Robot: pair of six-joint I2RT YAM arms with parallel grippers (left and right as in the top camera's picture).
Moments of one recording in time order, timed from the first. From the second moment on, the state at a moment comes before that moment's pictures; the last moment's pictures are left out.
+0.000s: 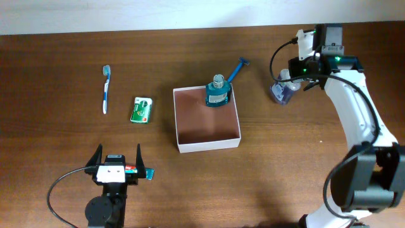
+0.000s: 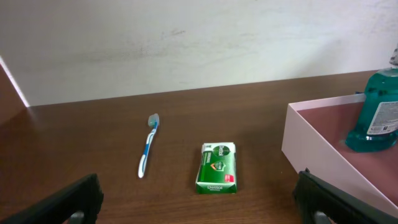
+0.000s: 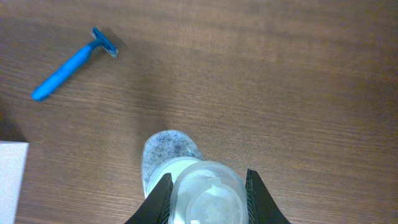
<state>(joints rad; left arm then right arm) -0.06 0.01 0.01 -0.07 -0.06 0.09 -0.06 1.81 1.55 -0.69 -0.03 -0.21</state>
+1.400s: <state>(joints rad) -0.06 0.01 0.01 -0.07 -0.06 0.09 0.42 1.44 1.57 -0.90 -0.04 -0.19</state>
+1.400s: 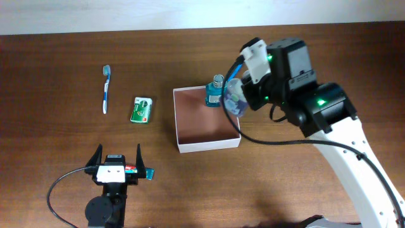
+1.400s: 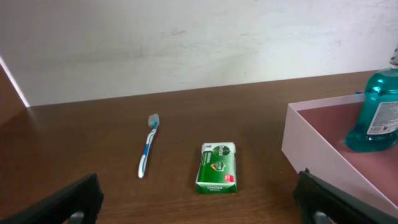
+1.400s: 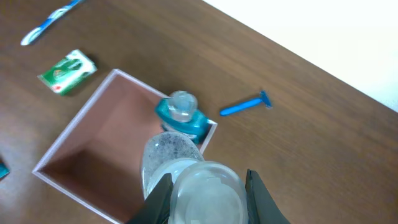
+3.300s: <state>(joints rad) -0.06 0.01 0.01 -0.07 -0.06 0.09 0.54 1.59 1.57 -0.90 0.07 0.09</state>
